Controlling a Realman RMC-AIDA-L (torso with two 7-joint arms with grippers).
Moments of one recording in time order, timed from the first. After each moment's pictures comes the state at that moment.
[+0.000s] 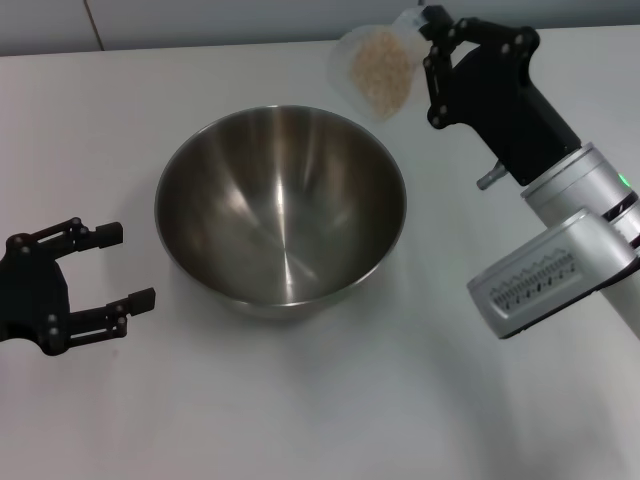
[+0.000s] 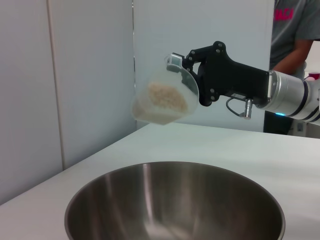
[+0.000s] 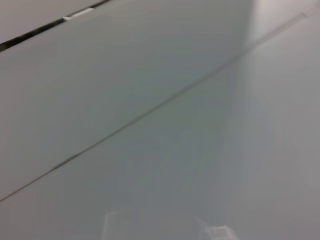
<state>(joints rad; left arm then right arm) -0.24 -2.02 0.83 0.79 1.77 1.68 -1.09 0.56 2.08 0.43 0.26 -2.17 -1.41 -0.89</state>
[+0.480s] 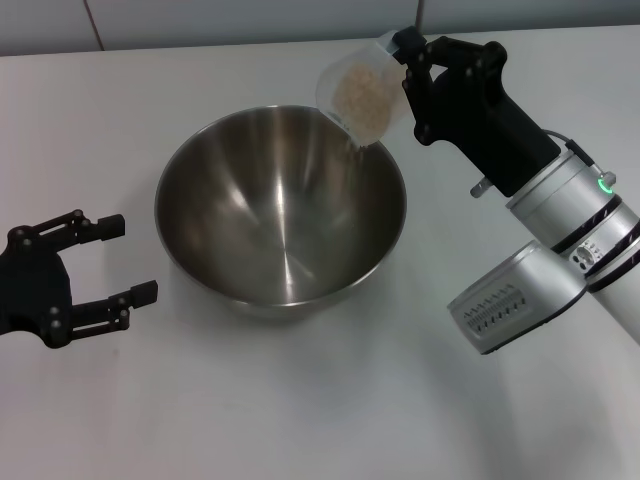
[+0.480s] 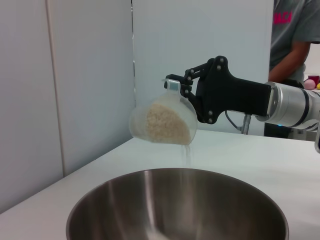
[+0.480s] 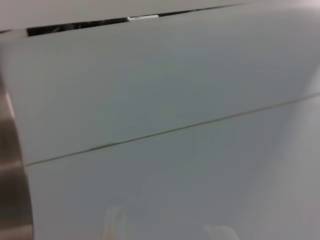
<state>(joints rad) -0.25 -2.02 0.82 0.80 1.77 1.68 -1.09 0.57 2.08 0.43 0.26 -2.24 -1.37 -1.15</state>
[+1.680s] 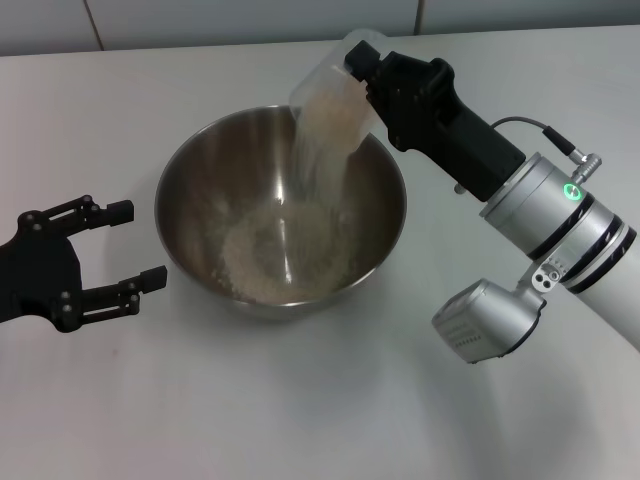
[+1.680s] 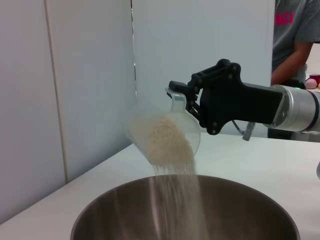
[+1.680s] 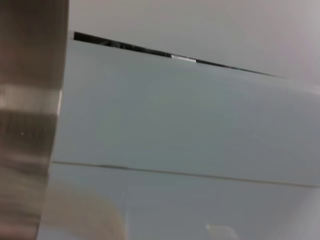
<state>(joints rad) -0.27 -2.03 0.82 0.80 1.77 1.66 -1.09 0.60 2.08 0.43 0.26 -2.34 -1.36 -1.45</state>
